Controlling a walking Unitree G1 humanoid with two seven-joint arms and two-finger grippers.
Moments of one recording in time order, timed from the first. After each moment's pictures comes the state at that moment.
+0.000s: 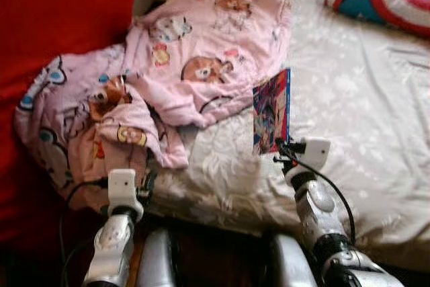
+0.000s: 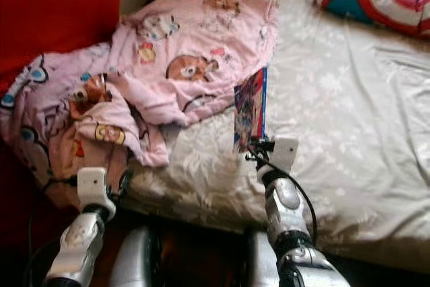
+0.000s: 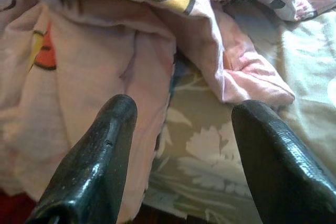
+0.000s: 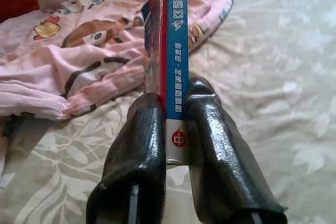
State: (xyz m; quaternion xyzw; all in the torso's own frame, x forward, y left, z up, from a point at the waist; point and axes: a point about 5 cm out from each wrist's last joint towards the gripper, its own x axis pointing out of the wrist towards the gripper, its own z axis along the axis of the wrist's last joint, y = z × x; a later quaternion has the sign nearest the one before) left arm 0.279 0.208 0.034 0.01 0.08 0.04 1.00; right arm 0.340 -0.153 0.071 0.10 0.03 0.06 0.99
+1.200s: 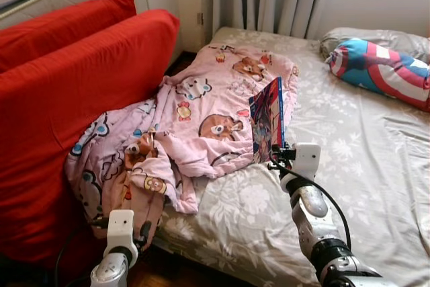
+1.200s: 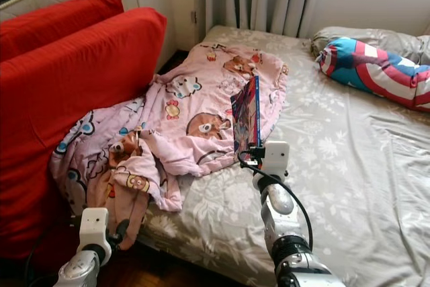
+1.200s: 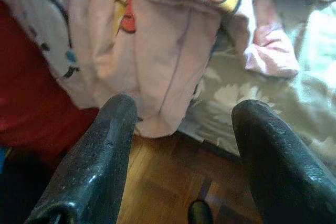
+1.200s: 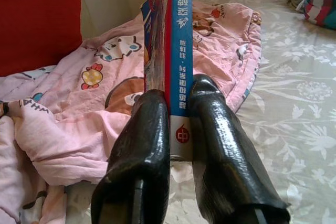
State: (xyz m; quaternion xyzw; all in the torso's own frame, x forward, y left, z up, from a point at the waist) left arm 0.236 0.227 -0.034 0.02 0.27 0.06 0.96; right arm 0.333 -0.141 0.058 0.07 0.05 0.05 1.00
